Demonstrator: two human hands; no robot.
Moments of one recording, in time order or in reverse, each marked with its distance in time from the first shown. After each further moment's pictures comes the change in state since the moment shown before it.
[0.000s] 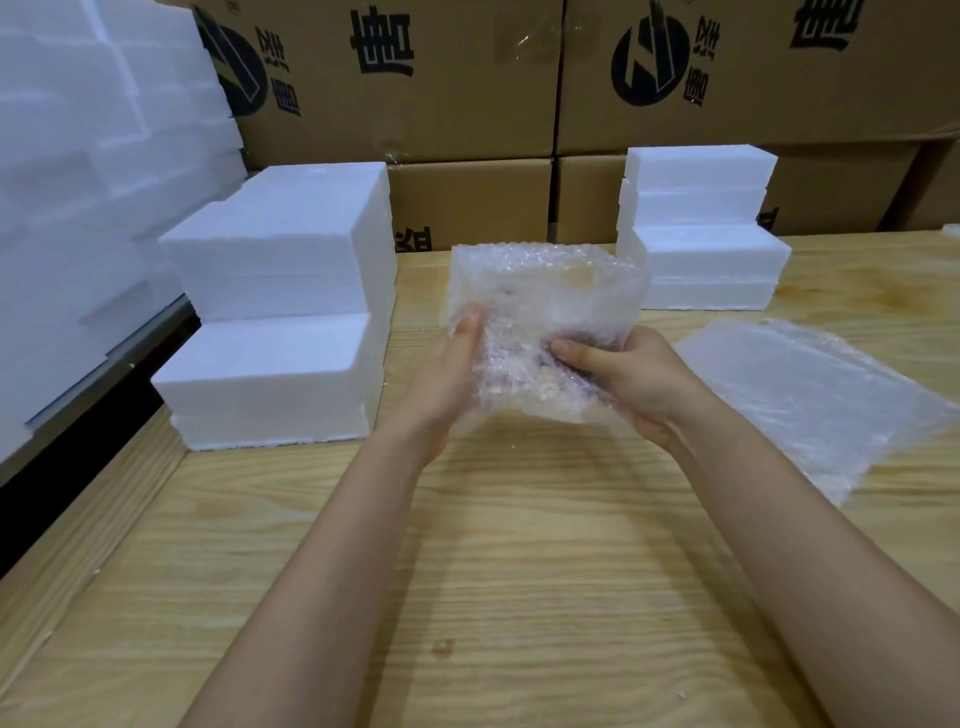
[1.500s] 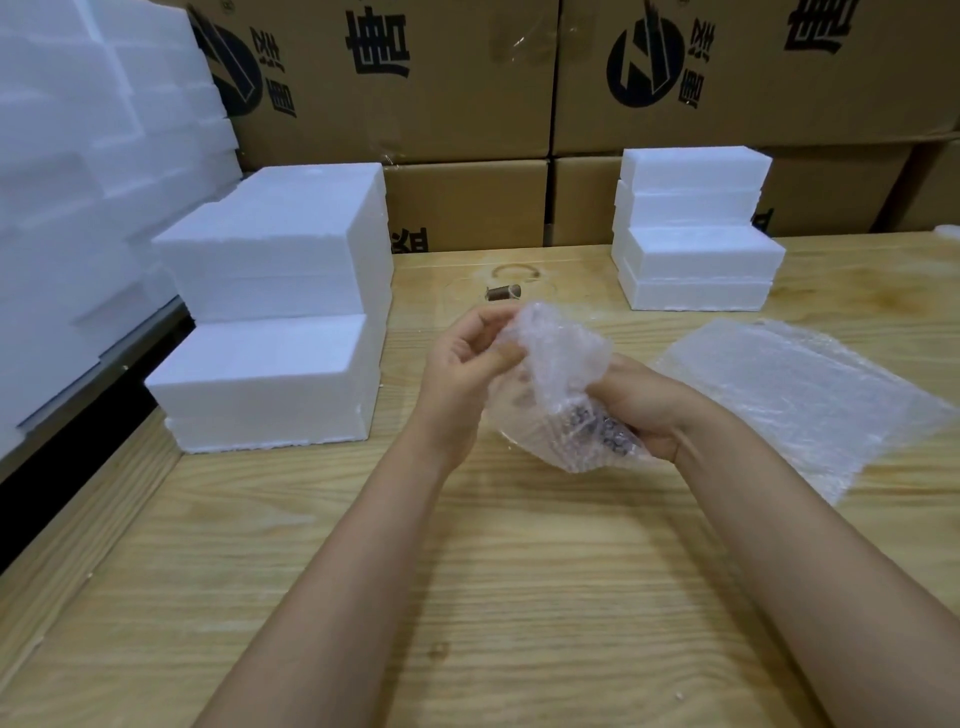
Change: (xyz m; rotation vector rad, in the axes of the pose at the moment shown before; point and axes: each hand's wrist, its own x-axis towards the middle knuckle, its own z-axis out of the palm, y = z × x) left_hand -0.004 -0.002 0.016 -0.302 -0.050 0.297; right_hand -0.004 0.006 -0.006 -0.276 -0.246 0.130
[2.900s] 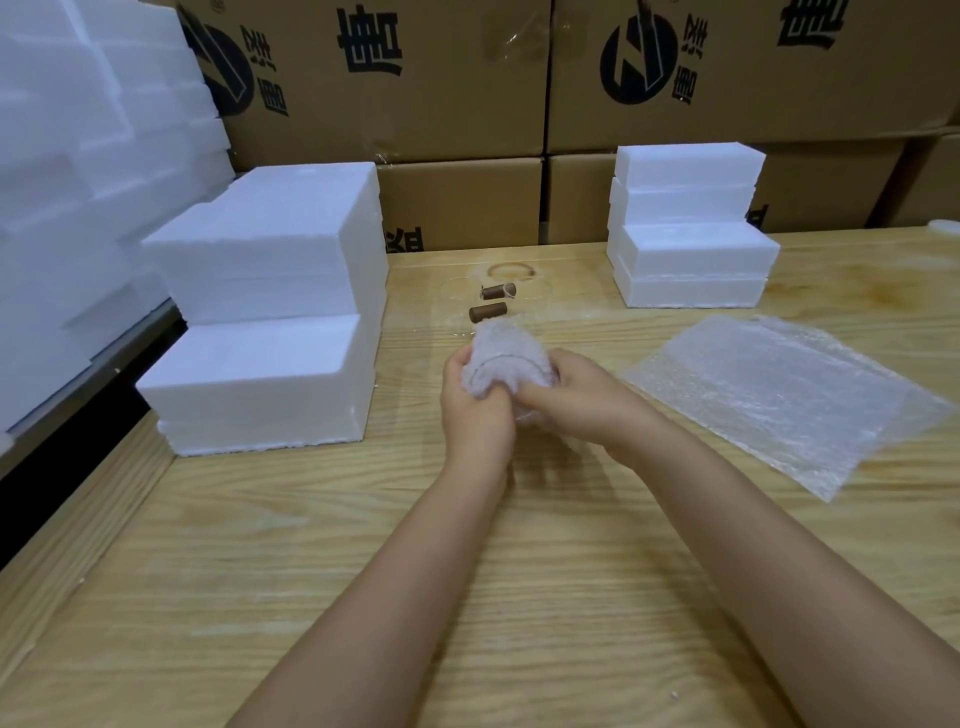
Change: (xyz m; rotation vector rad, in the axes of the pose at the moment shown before) left_hand -0.003 -0.040 0.021 0.249 0.533 -0.279; right_hand 0.005 -0.006 0.030 -0.205 0.158 -0.070
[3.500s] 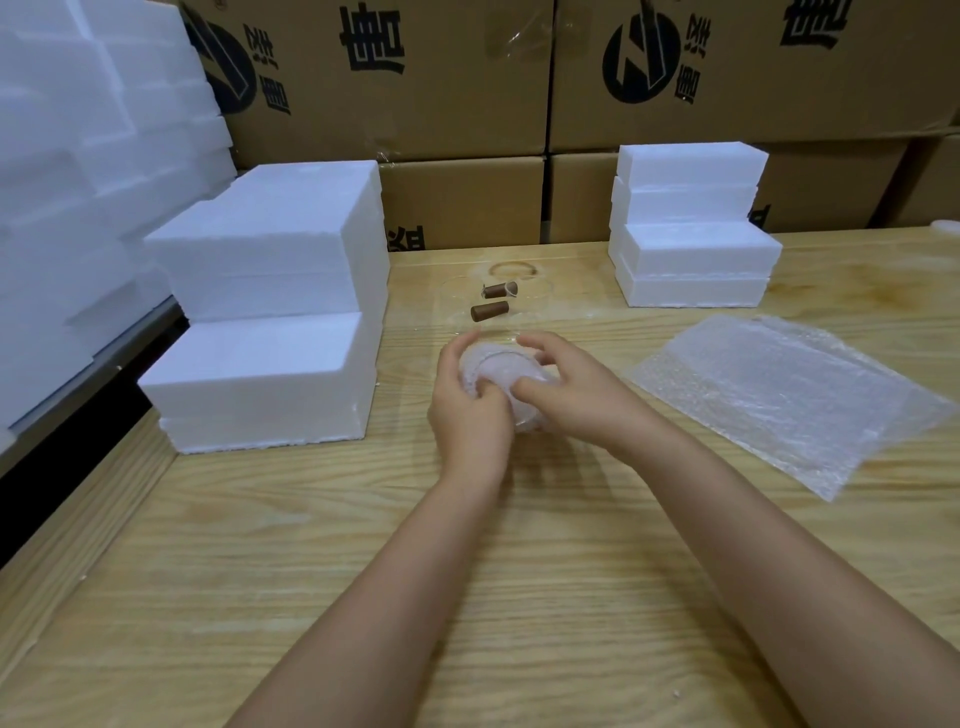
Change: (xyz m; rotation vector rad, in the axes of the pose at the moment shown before) left_hand -0.006 -0.001 -0.003 0.114 0.130 0.204; right_hand 0.004 0.003 0.005 -0.181 0.097 -0.009
